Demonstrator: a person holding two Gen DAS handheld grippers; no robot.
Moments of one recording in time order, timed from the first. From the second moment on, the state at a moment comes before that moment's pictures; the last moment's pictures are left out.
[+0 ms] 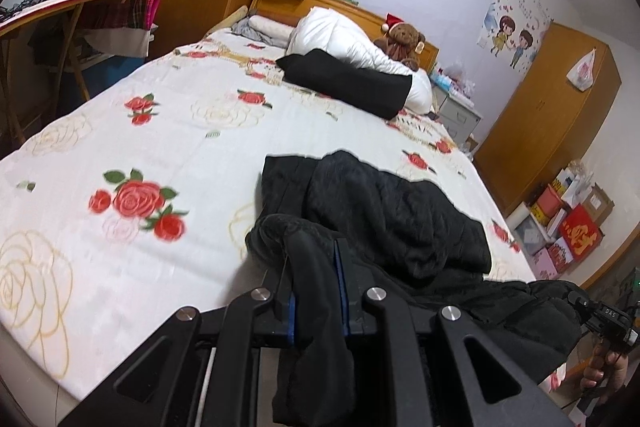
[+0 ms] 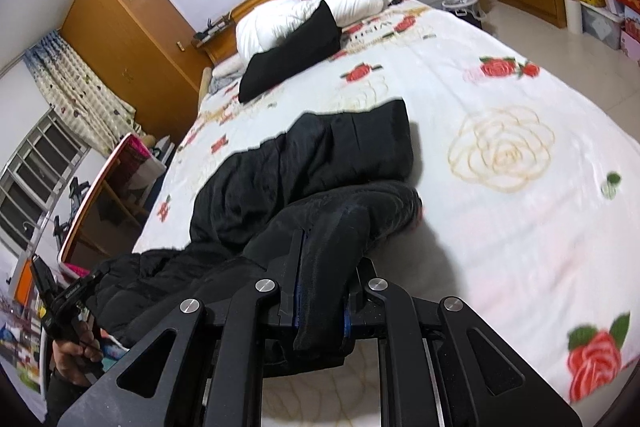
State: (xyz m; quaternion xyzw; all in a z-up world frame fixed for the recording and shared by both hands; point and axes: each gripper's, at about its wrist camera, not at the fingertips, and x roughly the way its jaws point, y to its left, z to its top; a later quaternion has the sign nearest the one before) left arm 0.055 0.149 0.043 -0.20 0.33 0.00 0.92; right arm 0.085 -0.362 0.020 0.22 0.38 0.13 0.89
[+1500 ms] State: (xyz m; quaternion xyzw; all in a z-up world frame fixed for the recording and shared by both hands) left arm 0.358 0.155 -0.062 -0.17 0.43 0.04 0.89; right arm 0.379 -0.350 -0.061 0.25 0.48 0.08 0.84
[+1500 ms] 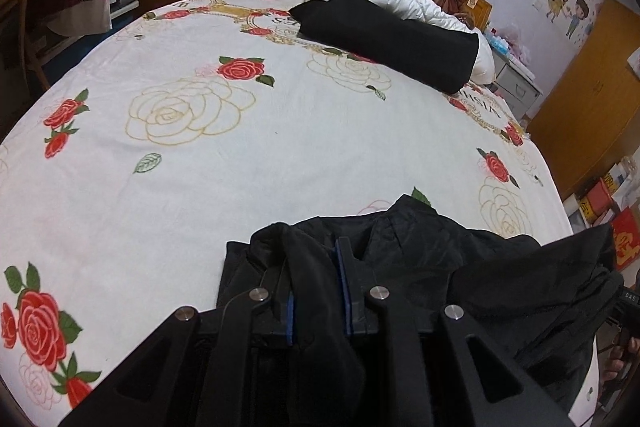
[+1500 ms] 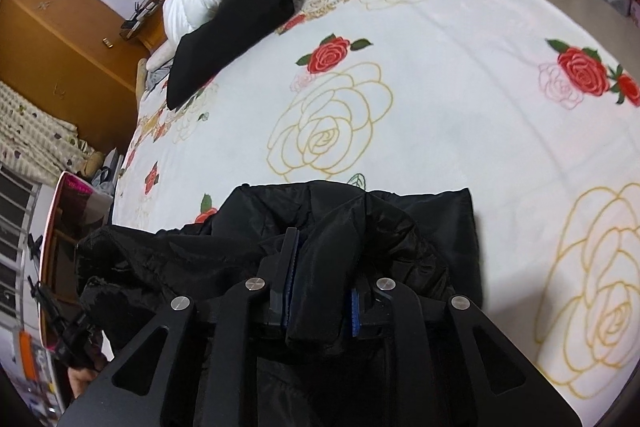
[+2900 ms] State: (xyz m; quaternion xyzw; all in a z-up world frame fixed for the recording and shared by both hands) left arm 0.393 0.086 -0.084 -0.05 0.41 -0.01 0.91; right arm 0.416 -0.281 -0.094 0.03 0.45 0.06 0.89
